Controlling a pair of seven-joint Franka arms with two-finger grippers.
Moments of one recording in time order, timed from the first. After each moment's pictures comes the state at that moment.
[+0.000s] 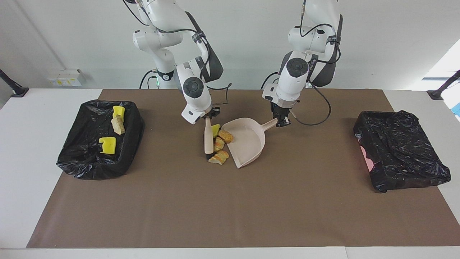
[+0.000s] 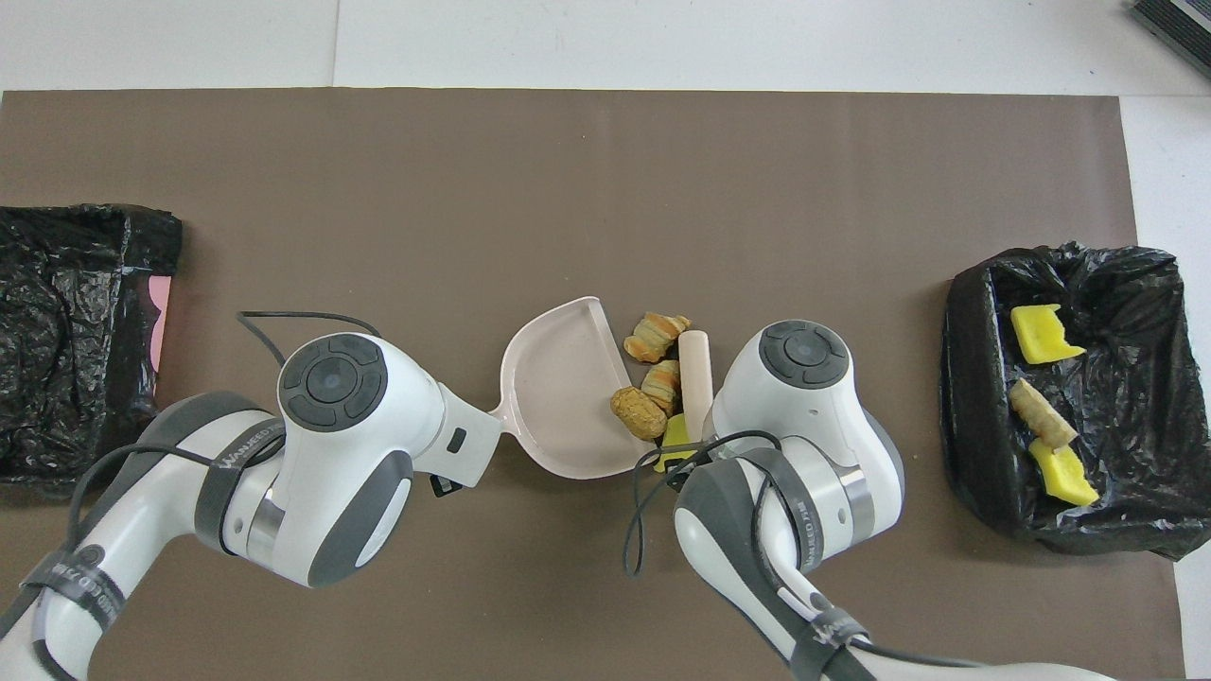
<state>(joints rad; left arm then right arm) -0.44 0.01 -0.08 -2.19 -0.06 2.11 0.77 0.34 0.16 0.16 -2.13 0.26 1.99 0.29</state>
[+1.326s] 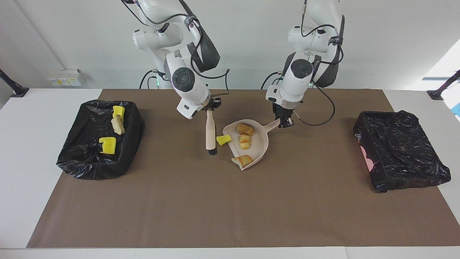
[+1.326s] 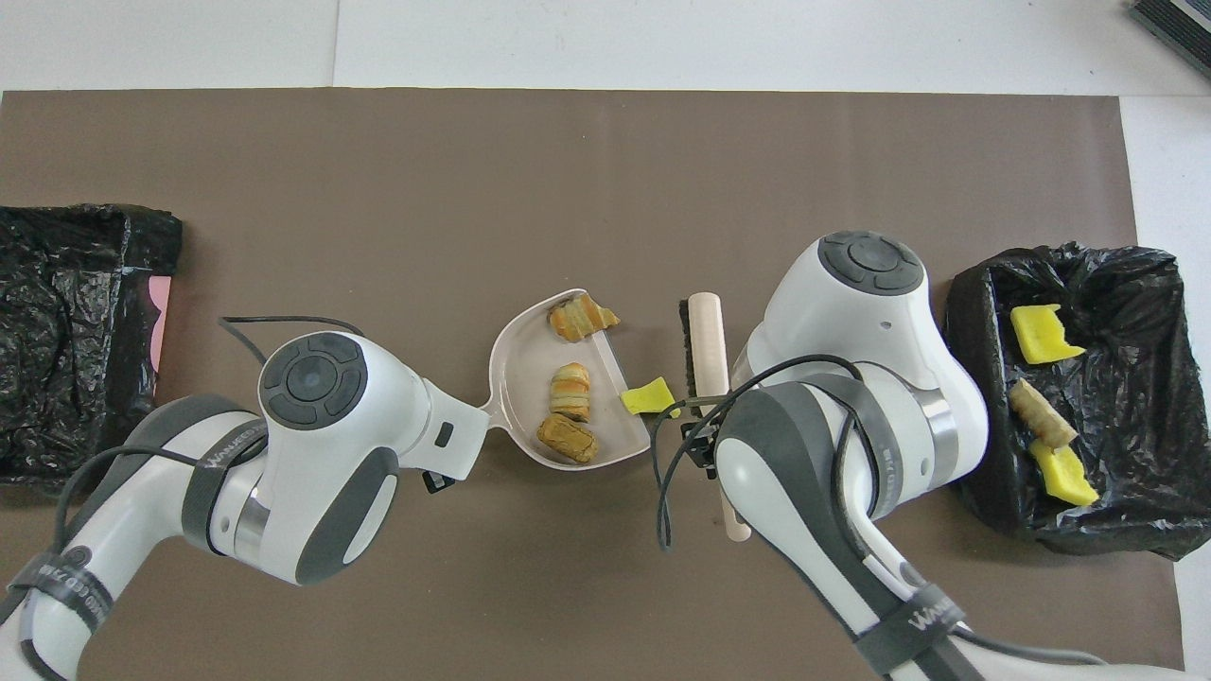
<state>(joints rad) -0.43 0.00 -0.07 -2.21 -0.06 2.13 0.74 0.22 0.15 0.19 -1.89 0.23 1.68 0.27</state>
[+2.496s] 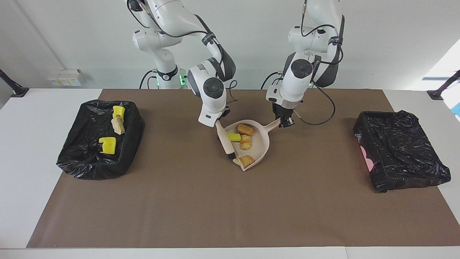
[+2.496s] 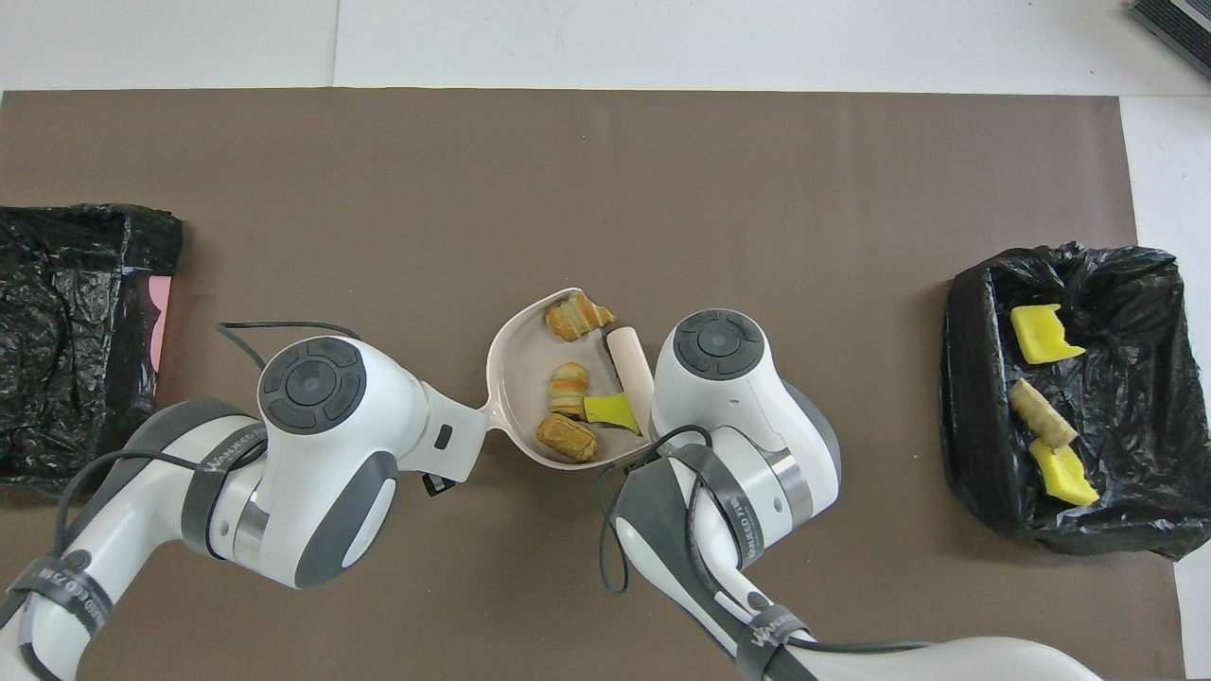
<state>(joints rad) -0.43 0.00 -0.07 -2.22 -0.06 2.13 0.72 0.33 0.25 0.25 -1.99 0.17 1.92 0.15</state>
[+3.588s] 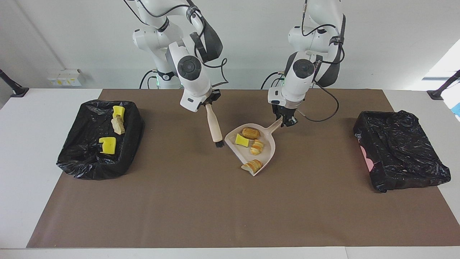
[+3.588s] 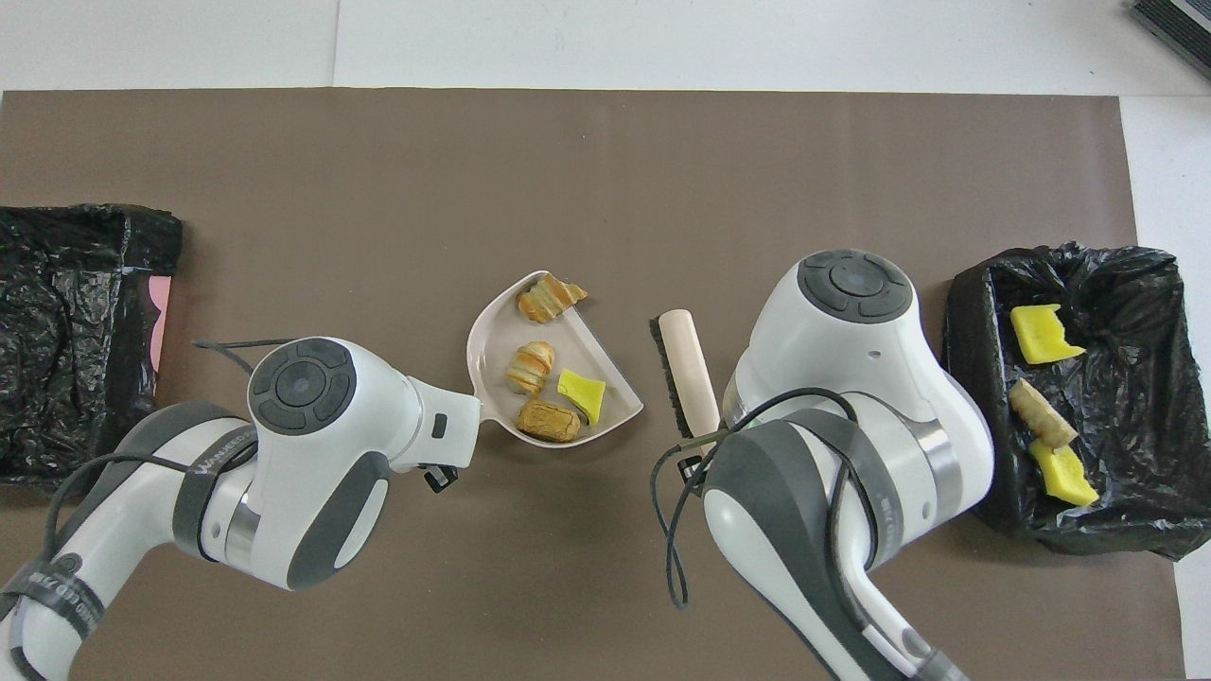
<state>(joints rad) -0.42 -0.01 -0.06 -2.23 -0.07 2.13 0.53 0.21 0.07 0.25 -1.90 0.22 1.60 0.13</state>
